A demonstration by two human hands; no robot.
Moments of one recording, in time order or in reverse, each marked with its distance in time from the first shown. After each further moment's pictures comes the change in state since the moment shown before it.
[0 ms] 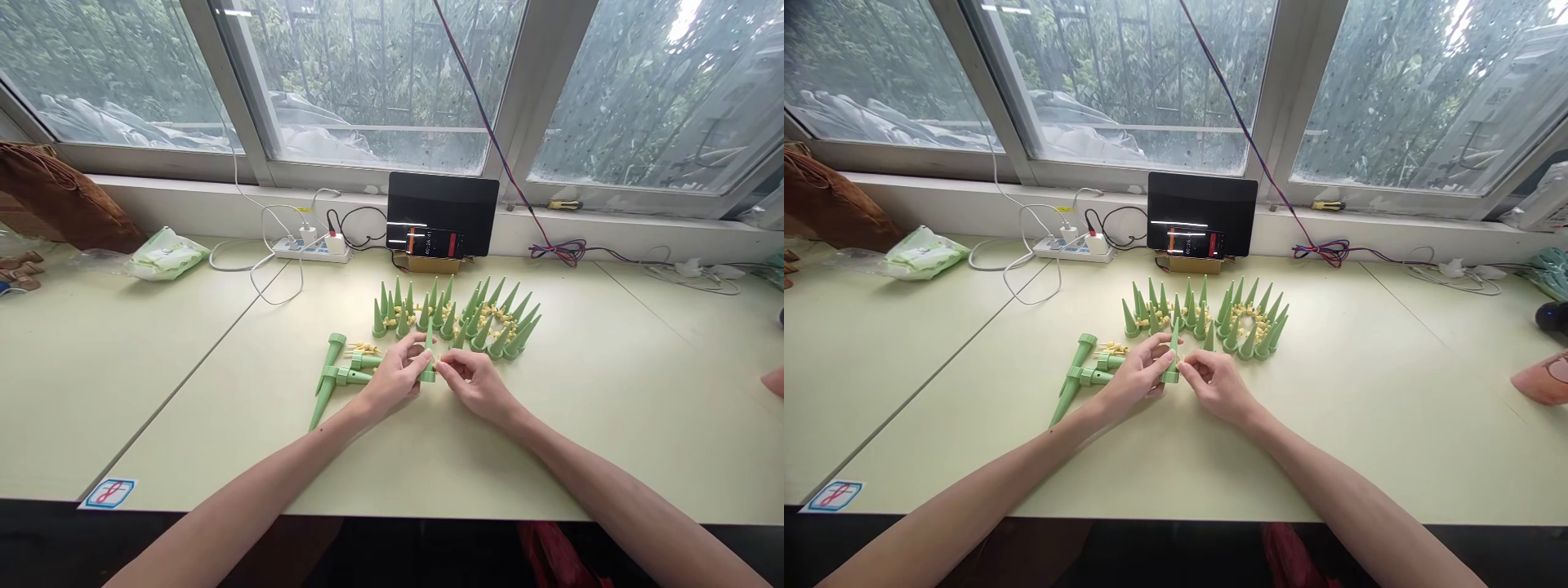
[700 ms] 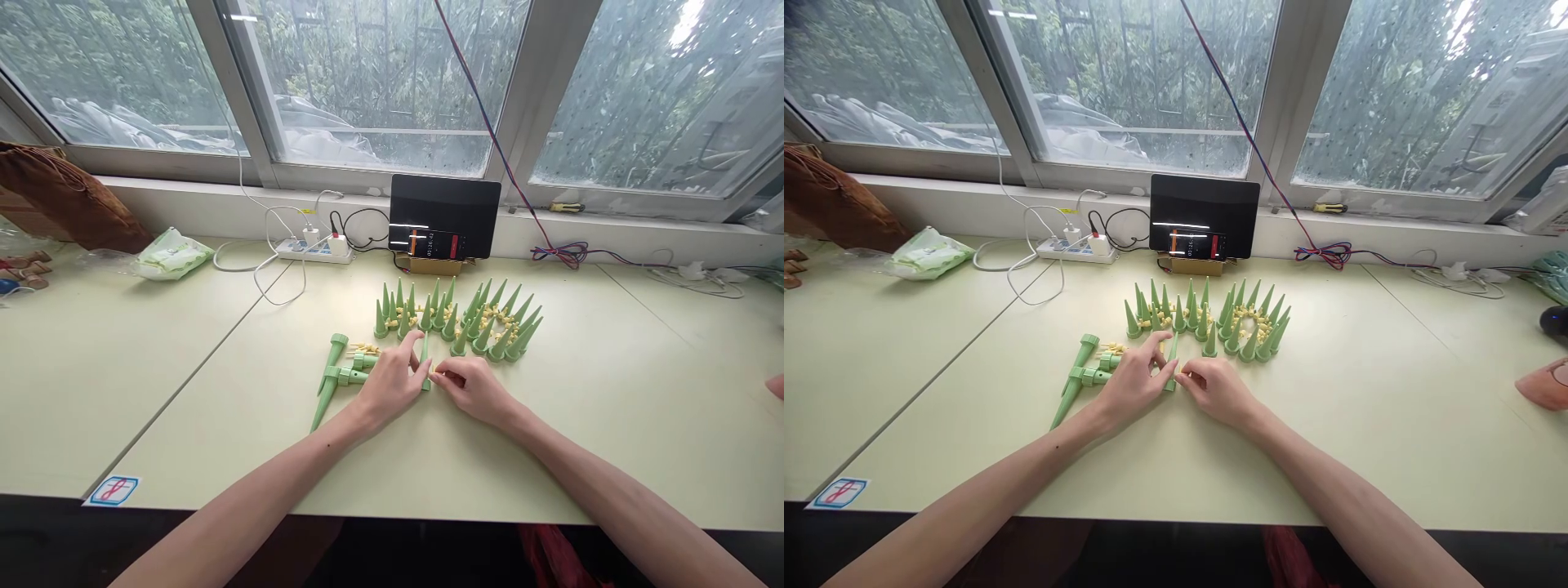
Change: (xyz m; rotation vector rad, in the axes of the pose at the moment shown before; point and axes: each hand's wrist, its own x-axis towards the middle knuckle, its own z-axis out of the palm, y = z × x) left_hand -0.003 -0.004 -0.006 0.811 0.188 0.287; right_hand 0.003 0.009 0.001 -0.282 -0.105 -0.135
